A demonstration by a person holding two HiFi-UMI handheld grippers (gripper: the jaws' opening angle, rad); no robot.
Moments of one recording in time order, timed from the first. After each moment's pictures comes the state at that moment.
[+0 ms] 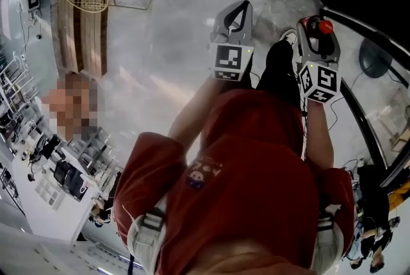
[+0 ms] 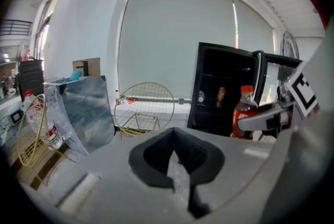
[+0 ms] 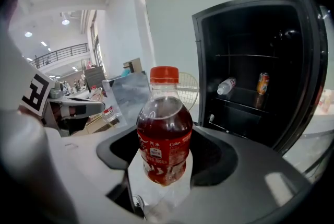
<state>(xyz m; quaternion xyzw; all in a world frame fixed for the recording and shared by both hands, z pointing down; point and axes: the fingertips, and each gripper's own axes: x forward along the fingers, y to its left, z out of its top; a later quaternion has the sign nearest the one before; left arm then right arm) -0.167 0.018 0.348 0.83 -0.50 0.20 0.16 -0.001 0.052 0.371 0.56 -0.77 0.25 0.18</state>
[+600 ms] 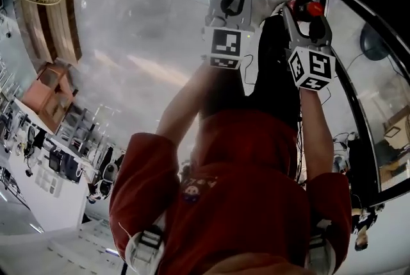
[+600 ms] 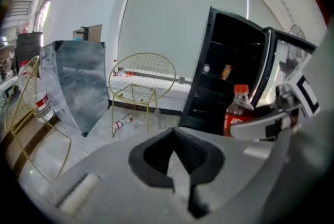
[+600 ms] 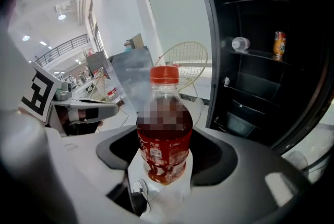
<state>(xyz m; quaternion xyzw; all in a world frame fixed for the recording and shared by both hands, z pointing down) -0.125 -0.001 0.511 0.82 -0.47 0.22 0.25 -0.003 0.032 0.520 0.51 -0.76 0.32 0.24</state>
